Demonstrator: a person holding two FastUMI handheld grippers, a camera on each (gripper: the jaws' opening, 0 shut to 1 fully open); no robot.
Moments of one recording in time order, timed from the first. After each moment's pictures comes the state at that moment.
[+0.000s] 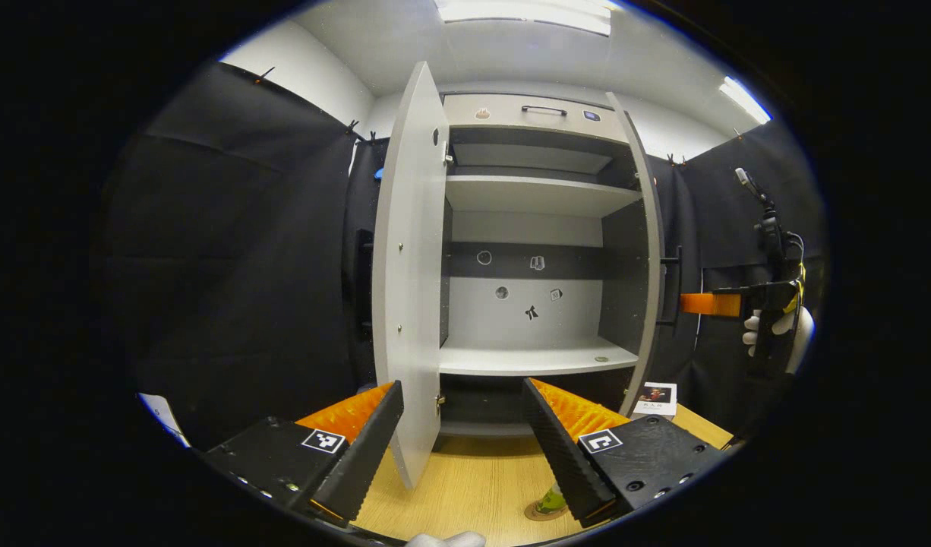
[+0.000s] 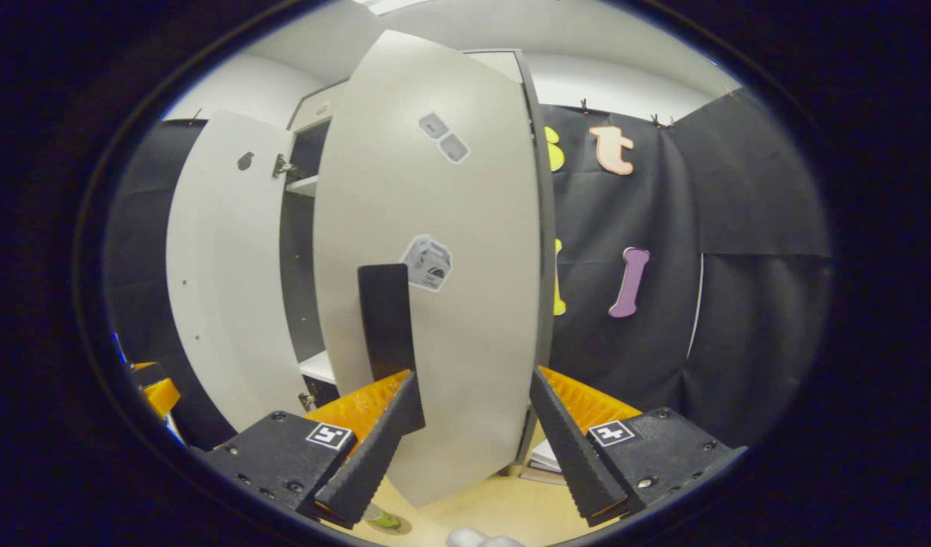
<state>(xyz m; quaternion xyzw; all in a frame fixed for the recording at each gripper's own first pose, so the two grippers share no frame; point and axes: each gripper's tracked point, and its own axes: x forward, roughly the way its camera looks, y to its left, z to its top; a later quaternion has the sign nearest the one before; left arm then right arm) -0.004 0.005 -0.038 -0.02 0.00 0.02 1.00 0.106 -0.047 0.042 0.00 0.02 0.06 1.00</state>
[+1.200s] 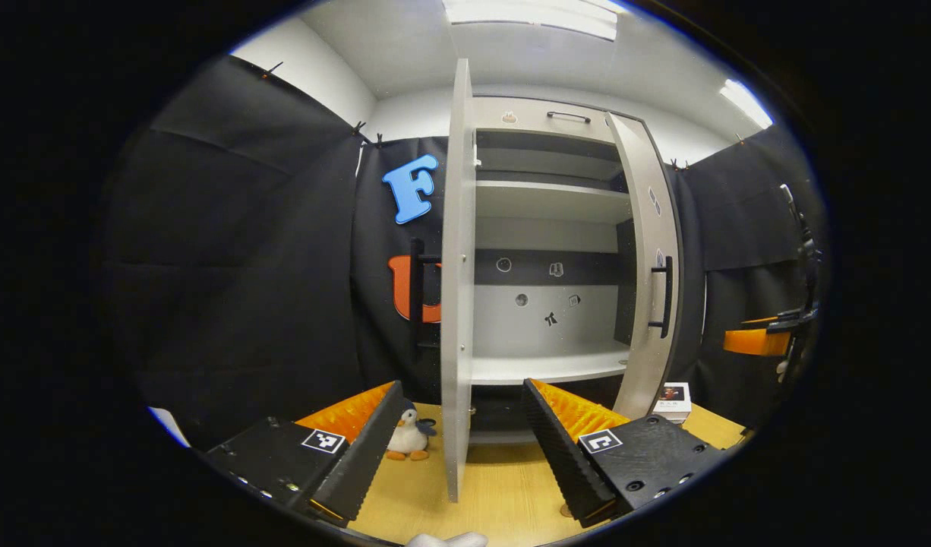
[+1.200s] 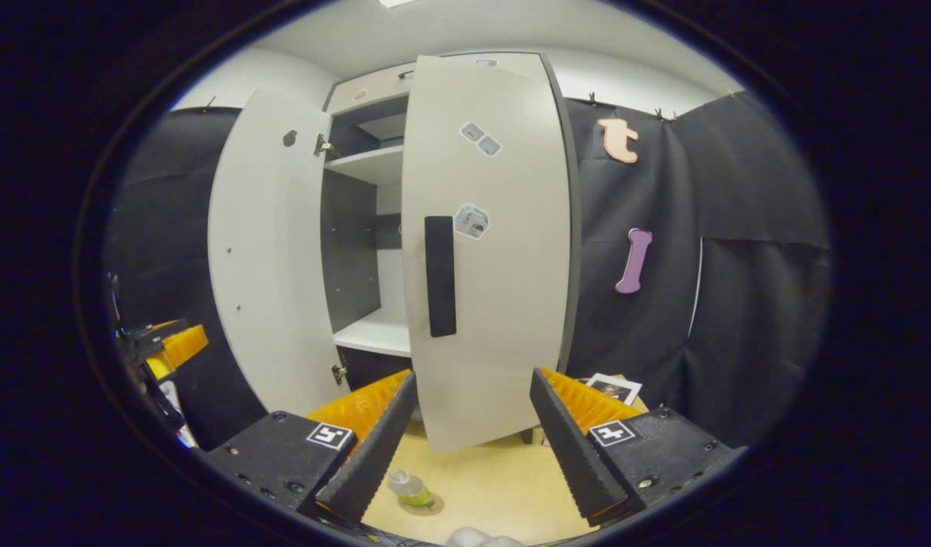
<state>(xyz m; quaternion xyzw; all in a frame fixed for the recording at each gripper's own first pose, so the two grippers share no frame) 0.012 0.084 -0.026 -0.01 -0.01 0.02 1.00 0.024 -0.008 -0.011 -0.01 0.05 0.05 1.00</state>
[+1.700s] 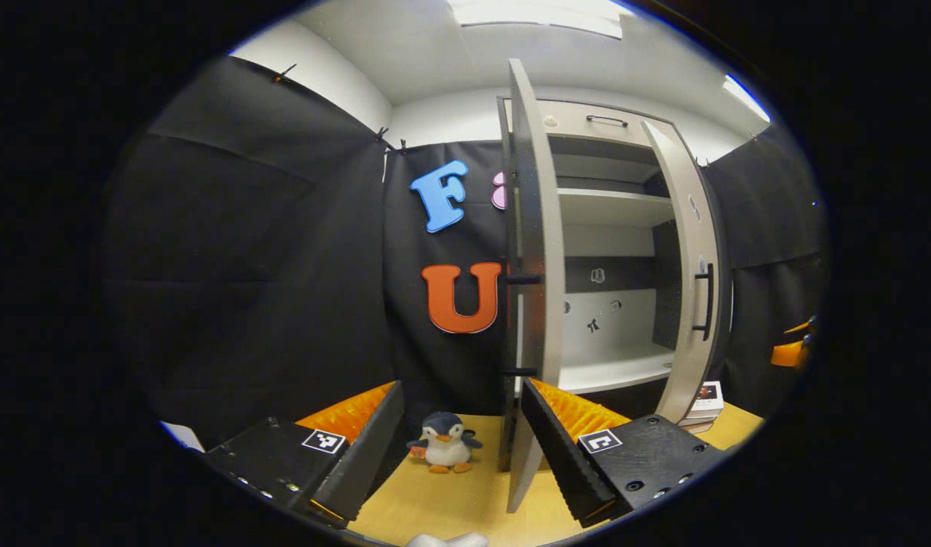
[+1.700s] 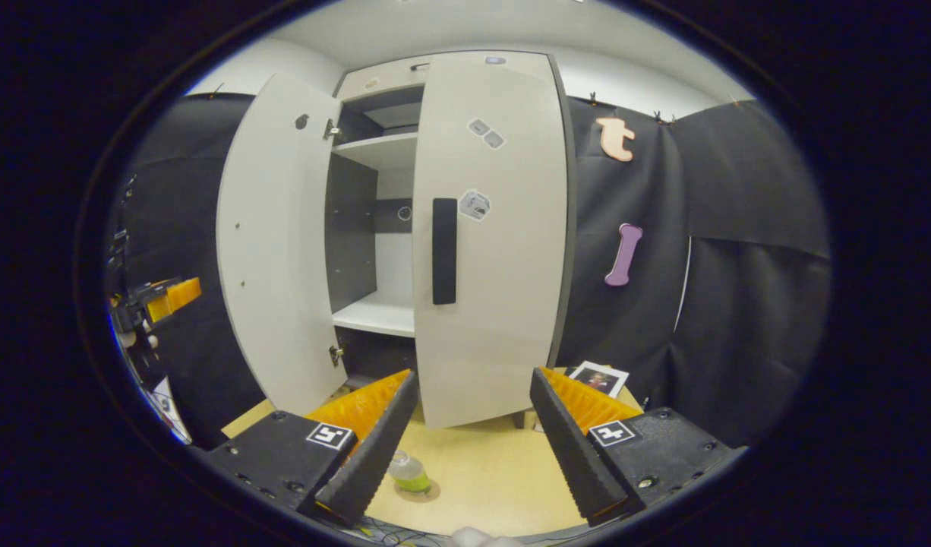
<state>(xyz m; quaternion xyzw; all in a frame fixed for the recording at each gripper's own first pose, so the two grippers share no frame) 0.033 0.170 -0.007 0.00 -0.02 0.07 1.00 -0.004 -0.001 -0.027 -0.02 0.07 0.03 1.00</state>
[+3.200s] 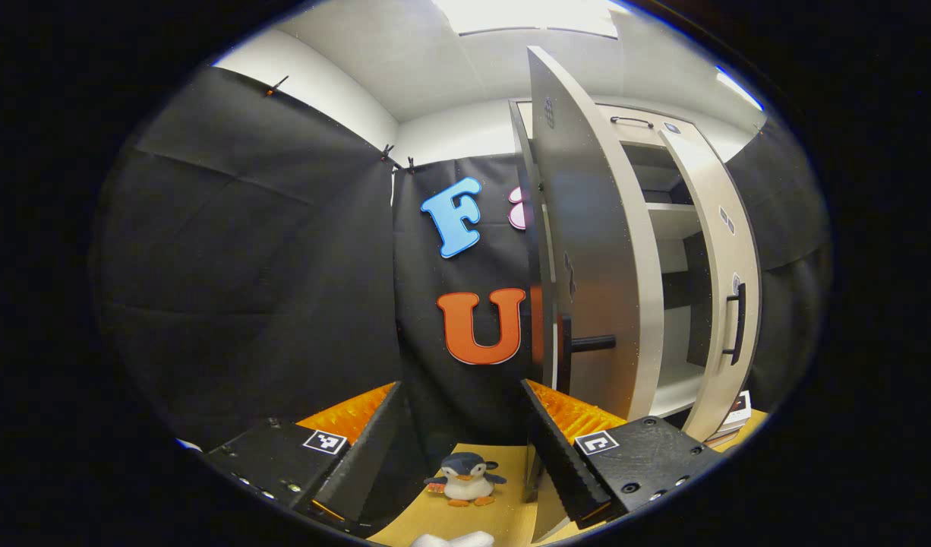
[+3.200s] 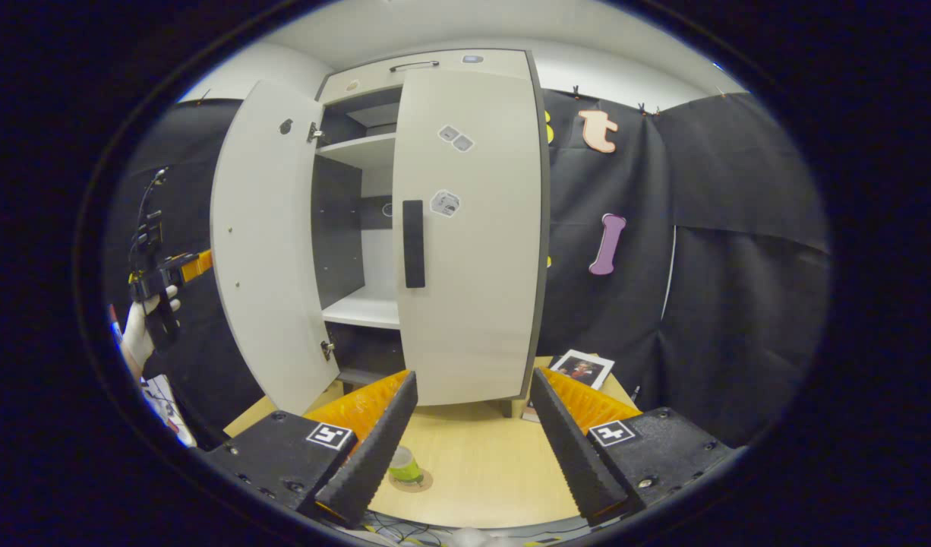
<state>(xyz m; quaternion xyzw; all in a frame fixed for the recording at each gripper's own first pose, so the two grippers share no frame) 0.102 0.189 0.033 0.02 -0.06 0.09 0.99 -0.021 -0.031 -0.025 -0.01 0.09 0.01 1.00</state>
